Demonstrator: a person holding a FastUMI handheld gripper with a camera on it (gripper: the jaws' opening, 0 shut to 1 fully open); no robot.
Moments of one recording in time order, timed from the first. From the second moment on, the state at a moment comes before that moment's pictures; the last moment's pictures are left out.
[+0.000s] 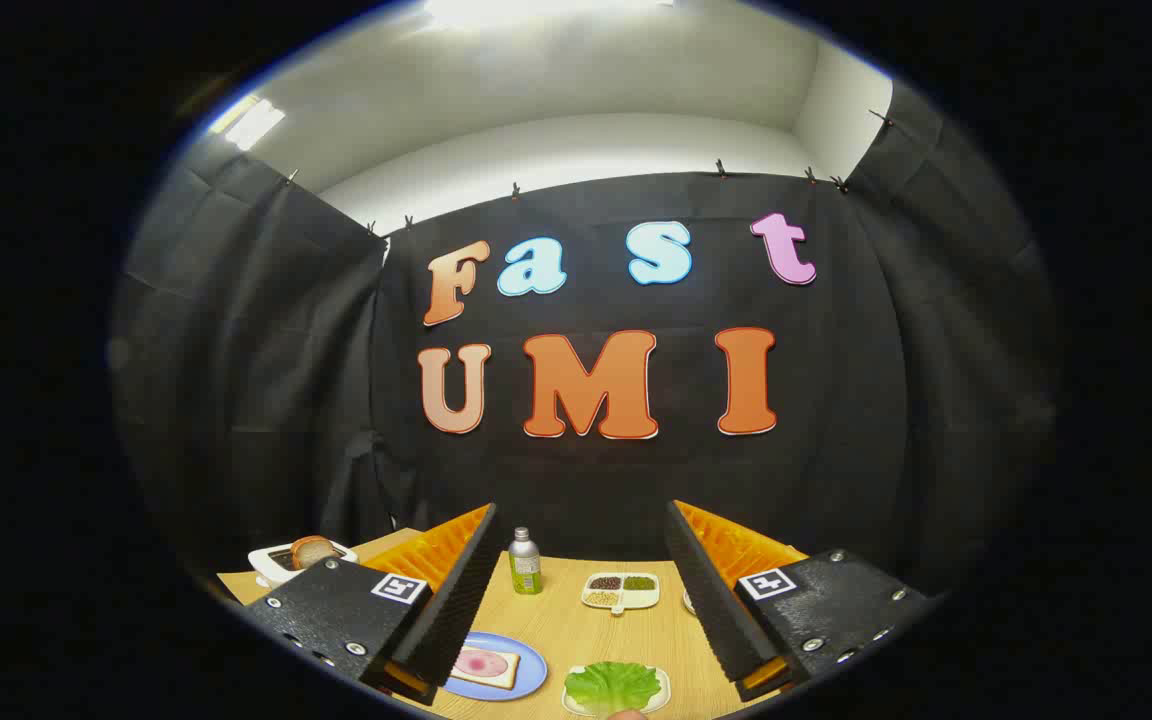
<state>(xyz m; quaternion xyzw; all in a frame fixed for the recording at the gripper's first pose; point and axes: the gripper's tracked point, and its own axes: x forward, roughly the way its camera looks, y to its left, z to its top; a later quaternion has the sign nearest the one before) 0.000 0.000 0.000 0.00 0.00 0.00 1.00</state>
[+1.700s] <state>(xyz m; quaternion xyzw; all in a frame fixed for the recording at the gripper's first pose) 0.022 0.006 -0.164 -0.04 0.30 0.04 0.95</state>
